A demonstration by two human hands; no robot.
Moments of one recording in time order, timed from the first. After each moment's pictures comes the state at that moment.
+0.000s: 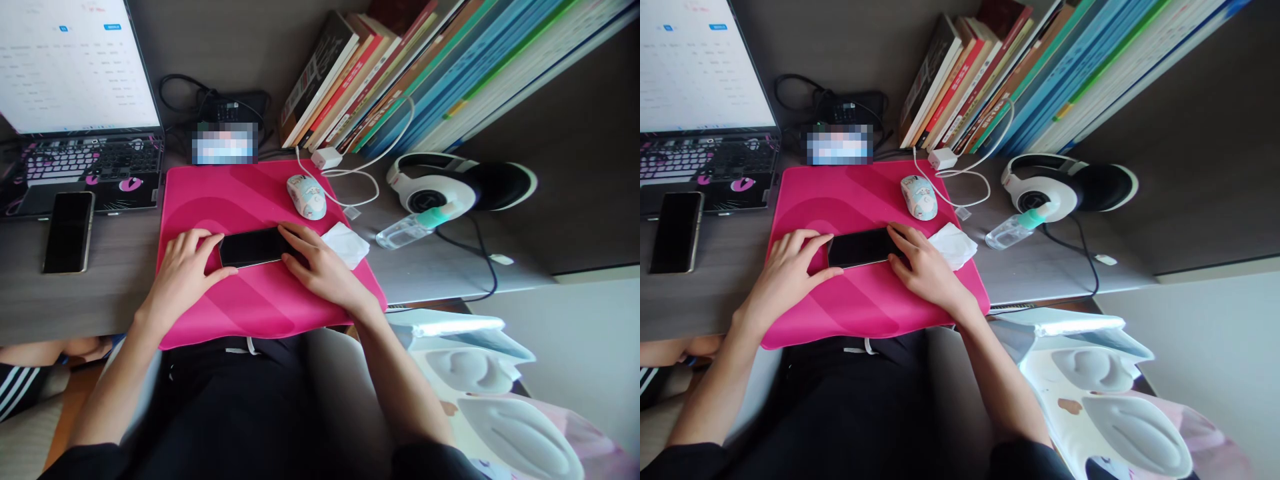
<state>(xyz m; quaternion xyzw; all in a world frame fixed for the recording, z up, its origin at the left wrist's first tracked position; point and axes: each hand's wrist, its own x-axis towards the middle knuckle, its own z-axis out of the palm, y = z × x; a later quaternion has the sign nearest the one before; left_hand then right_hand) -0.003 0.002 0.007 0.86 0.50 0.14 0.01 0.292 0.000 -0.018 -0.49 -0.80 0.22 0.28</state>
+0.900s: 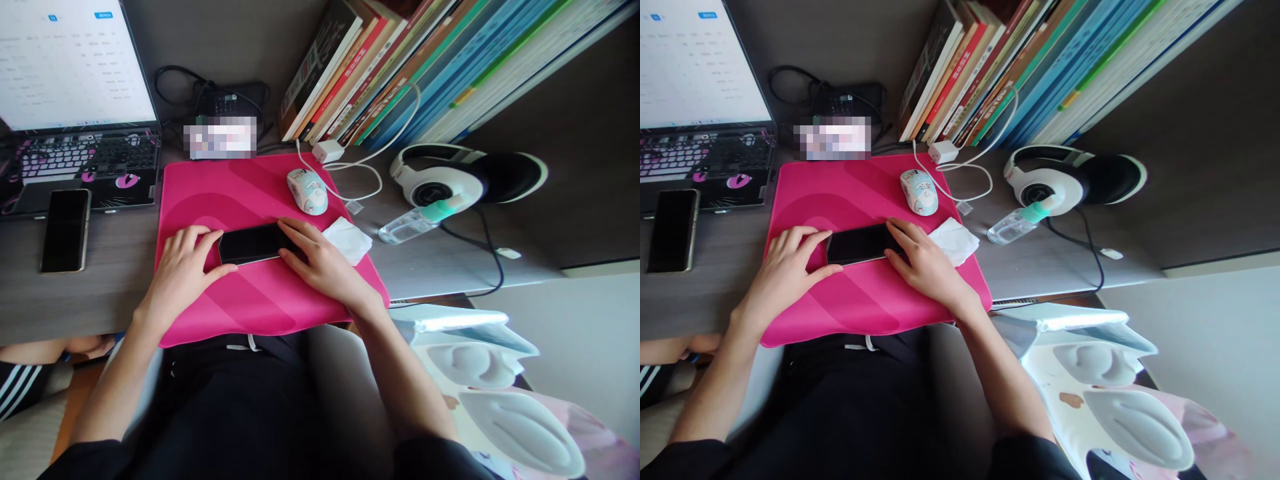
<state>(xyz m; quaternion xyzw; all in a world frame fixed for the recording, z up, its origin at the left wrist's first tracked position) -0.004 0.003 0.003 0.86 0.50 0.14 0.01 0.293 0.001 -0.022 -0.49 -0.80 0.20 0.28</state>
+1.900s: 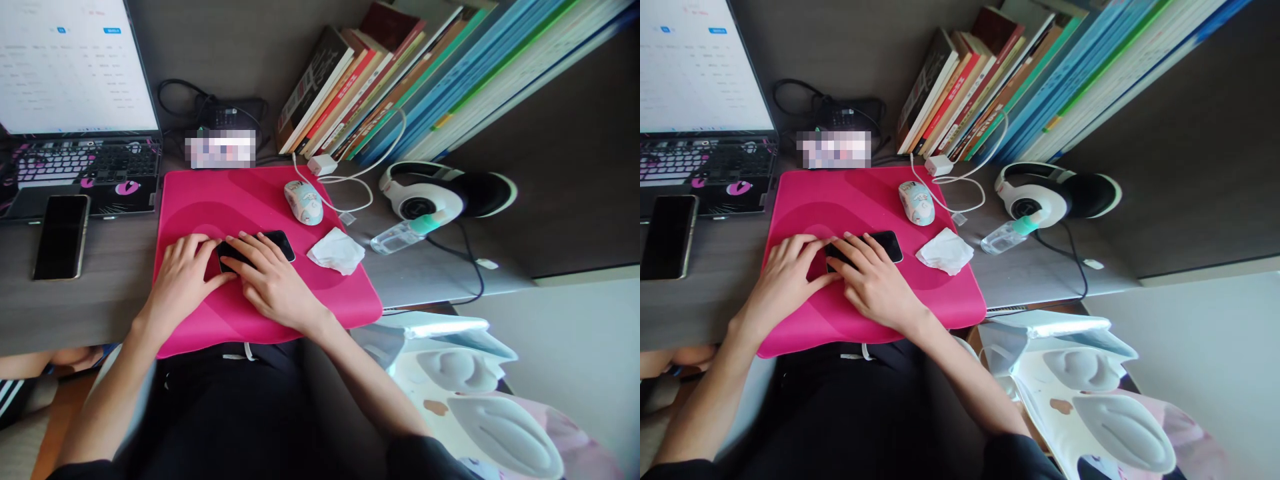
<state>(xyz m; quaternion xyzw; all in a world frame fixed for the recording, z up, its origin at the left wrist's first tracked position) -0.003 0.003 0.005 0.86 0.50 0.13 -0.01 0.224 -0.012 -0.009 -0.37 -0.89 0.08 0.25</state>
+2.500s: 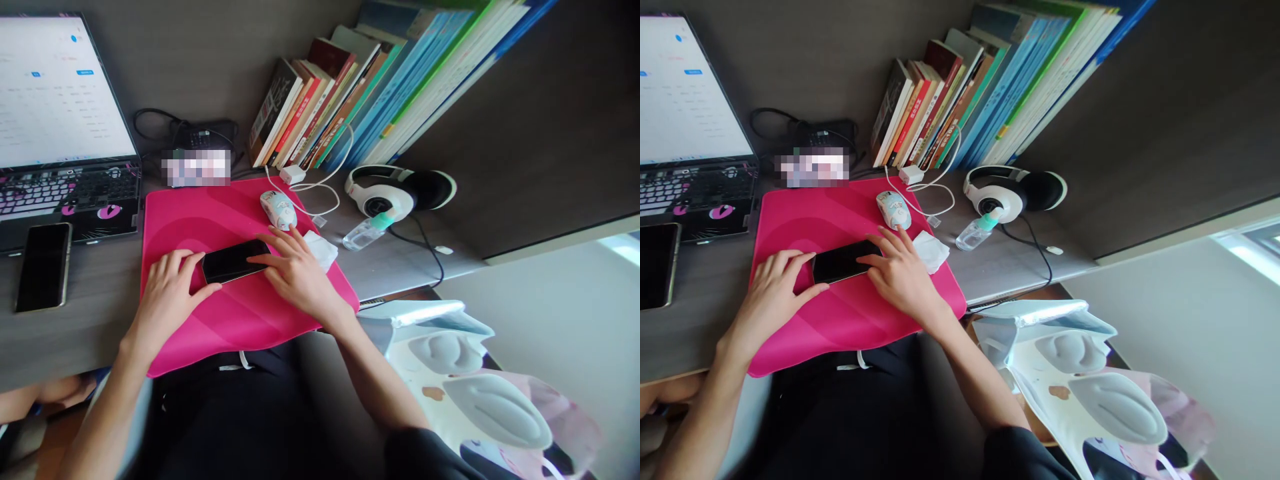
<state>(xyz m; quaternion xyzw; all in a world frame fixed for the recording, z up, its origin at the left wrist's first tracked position) -0.007 0.007 0.004 0.86 0.48 0.16 -0.02 0.275 -0.008 0.004 -0.51 -0.82 0.04 0.25</state>
